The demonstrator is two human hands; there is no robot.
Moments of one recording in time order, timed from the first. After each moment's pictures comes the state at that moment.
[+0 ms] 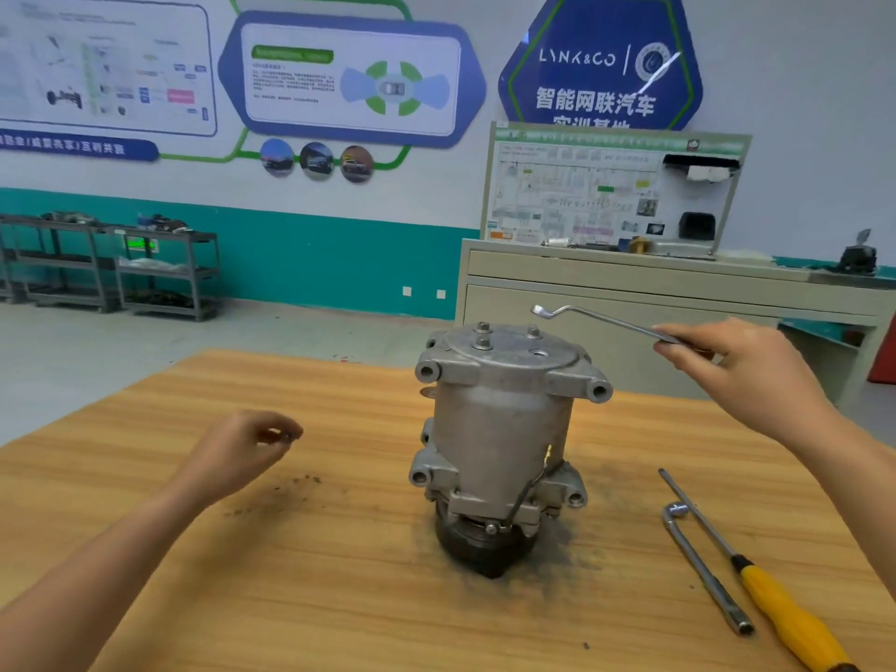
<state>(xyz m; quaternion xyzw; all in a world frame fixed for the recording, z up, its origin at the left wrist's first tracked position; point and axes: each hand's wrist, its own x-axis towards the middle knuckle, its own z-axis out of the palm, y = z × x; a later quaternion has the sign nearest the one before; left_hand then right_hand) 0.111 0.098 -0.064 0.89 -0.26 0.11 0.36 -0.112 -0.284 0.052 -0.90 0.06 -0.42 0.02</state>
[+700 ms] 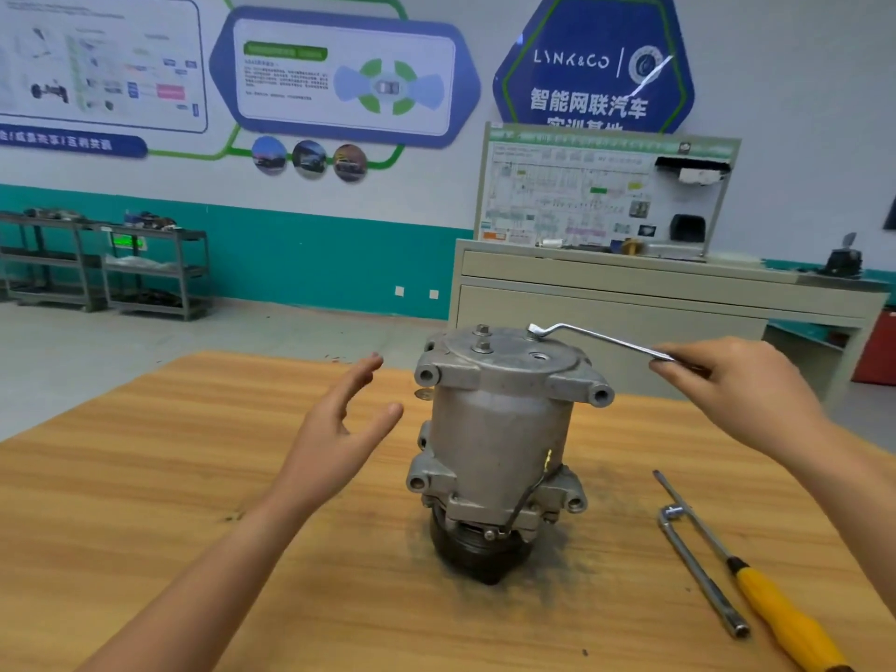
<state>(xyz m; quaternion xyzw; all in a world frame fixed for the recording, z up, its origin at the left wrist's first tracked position) 0.051 0.021 -0.041 0.73 -0.33 0.13 0.59 -0.115 -0.269 0.050 -0.92 0.12 -0.38 -0.02</state>
